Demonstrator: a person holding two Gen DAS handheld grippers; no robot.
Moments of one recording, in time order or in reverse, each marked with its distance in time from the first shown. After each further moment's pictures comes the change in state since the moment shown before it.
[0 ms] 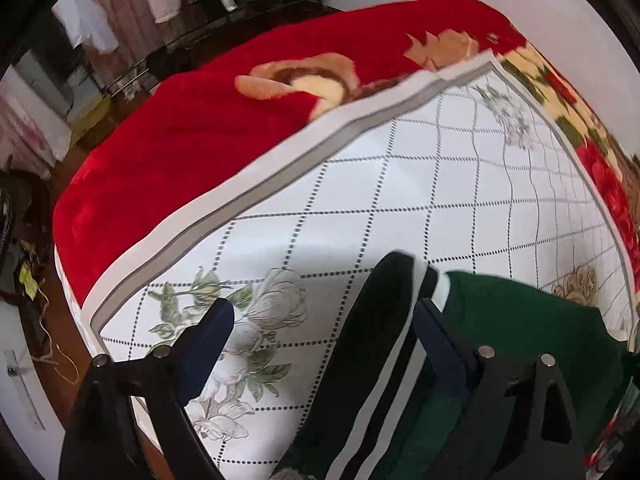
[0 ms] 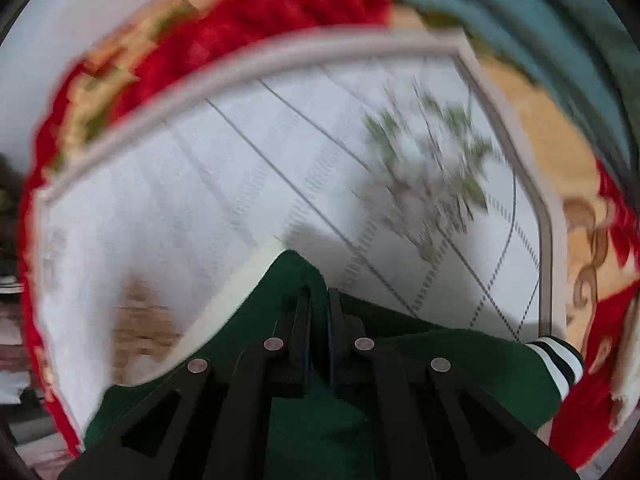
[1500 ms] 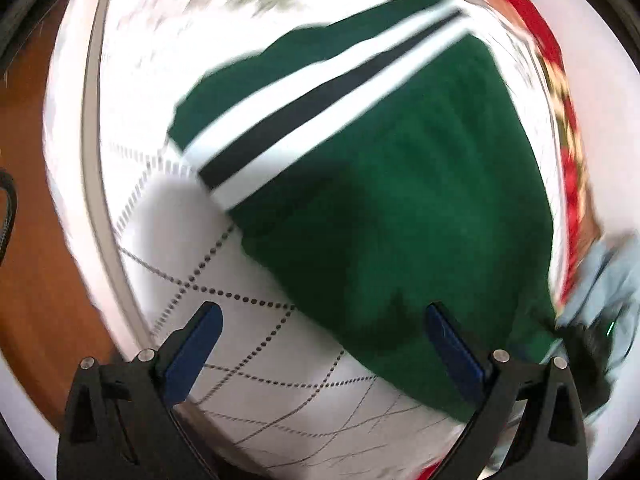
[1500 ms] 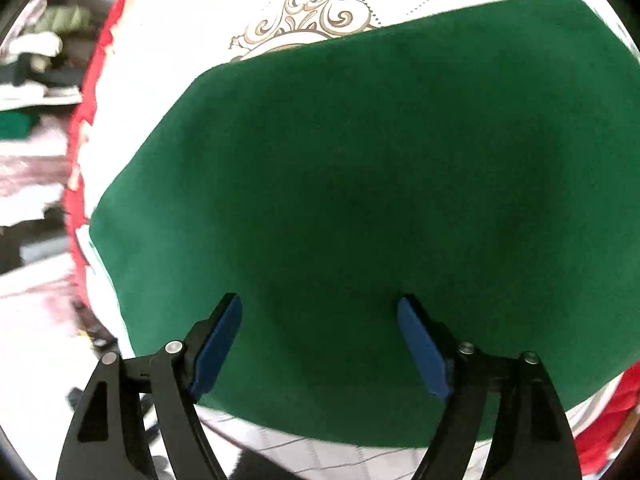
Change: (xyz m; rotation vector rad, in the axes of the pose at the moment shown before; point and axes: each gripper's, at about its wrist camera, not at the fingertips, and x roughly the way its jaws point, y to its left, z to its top) left arm -0.004 0.026 -0.215 -0.537 0.302 -0.321; right arm 0.007 0.105 -0.149 -0.410 0.371 0.261
